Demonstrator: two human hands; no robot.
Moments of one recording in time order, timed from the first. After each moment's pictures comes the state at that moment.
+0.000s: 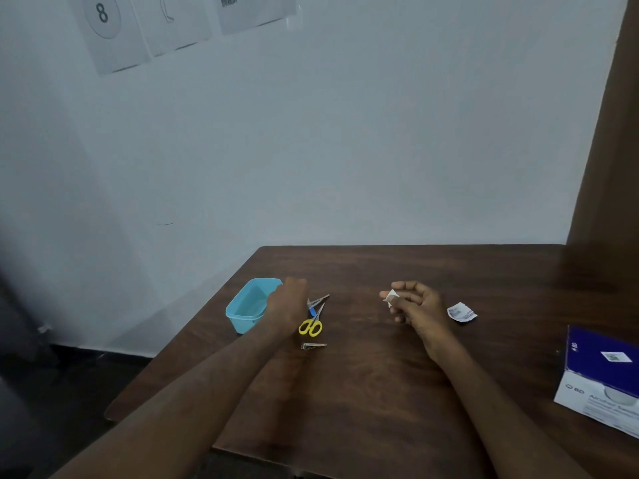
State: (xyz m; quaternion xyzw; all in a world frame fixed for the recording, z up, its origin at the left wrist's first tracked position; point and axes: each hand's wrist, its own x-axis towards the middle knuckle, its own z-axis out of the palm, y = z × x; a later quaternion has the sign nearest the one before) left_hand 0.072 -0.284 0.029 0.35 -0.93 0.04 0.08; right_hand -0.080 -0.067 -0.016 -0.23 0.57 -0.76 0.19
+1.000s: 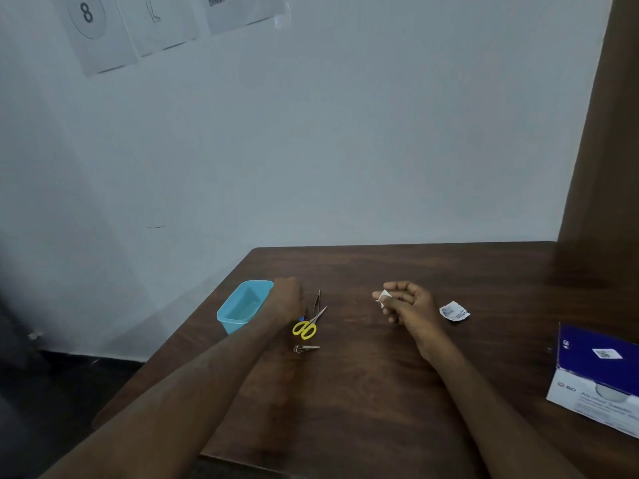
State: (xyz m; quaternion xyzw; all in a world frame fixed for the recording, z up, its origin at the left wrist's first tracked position) left_hand 0.056 -0.298 0.031 0.35 -0.93 -0.07 0.07; right_hand -0.080 -0.067 -0.014 -0.22 0.57 -0.76 0.20
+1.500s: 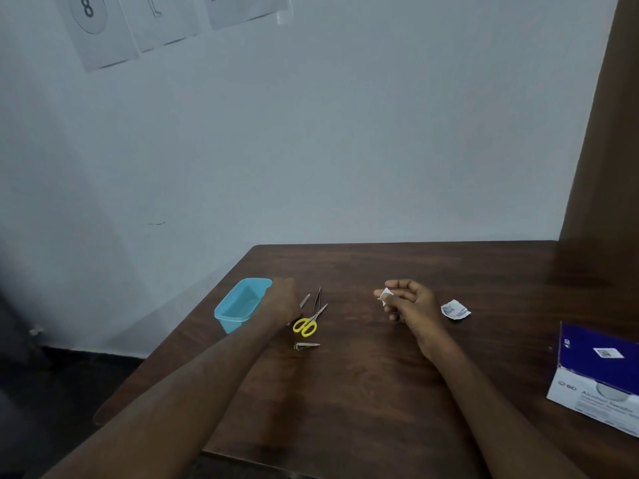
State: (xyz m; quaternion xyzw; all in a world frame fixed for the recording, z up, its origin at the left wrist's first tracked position) left_hand 0.065 -0.293 0.034 0.38 -0.93 0.00 0.03; right_hand -0.082 -0.067 -0.015 -0.22 0.58 -0.76 0.20
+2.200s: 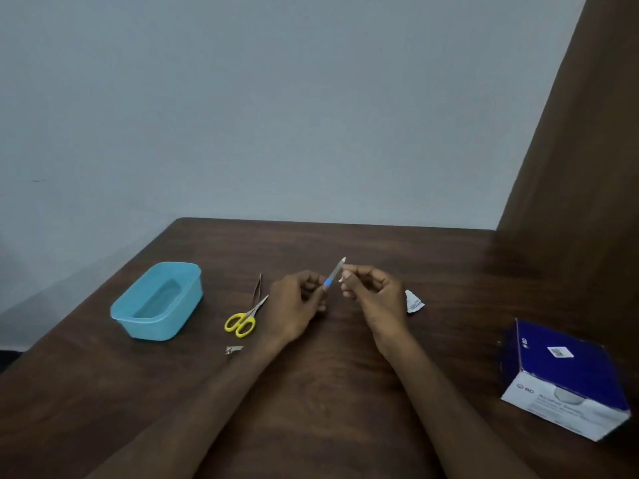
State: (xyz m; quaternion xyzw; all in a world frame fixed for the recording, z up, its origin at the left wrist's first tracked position) left_hand 0.006 -0.214 -0.015 0.17 -0.85 -0.43 0.26; right_hand -0.094 -0.075 -0.024 -0.20 0.60 -0.77 0.07
